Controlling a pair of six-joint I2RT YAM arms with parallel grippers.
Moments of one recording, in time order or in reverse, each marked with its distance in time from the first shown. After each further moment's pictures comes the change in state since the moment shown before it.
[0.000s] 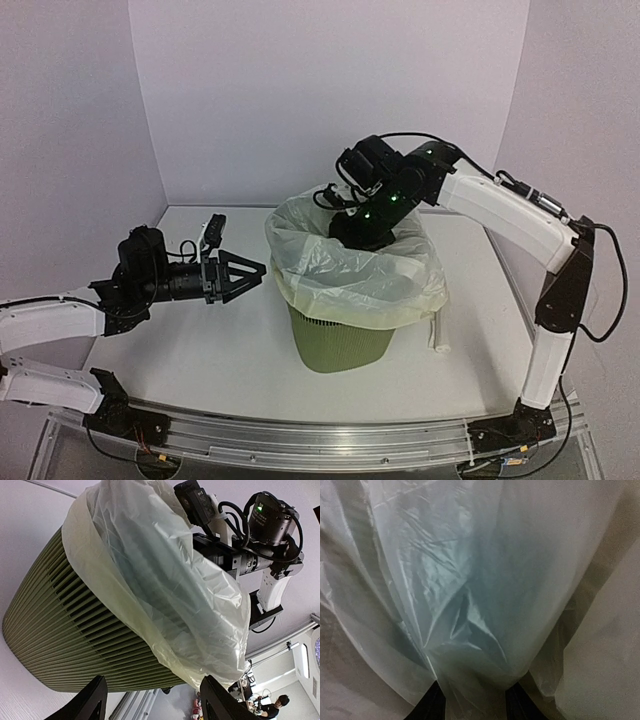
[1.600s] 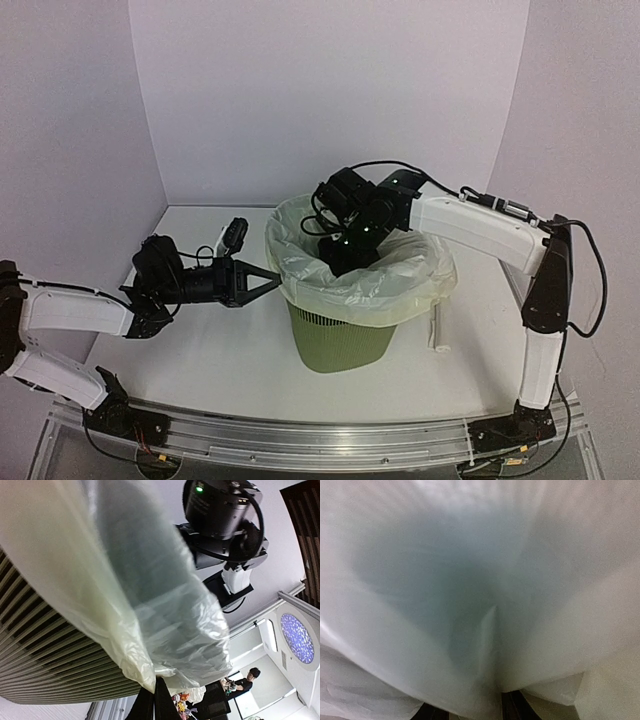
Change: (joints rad) left arm -0.038 0.222 -0.037 0.457 0.157 -0.137; right arm 0.055 0.074 -0.102 0.106 0.141 0.096
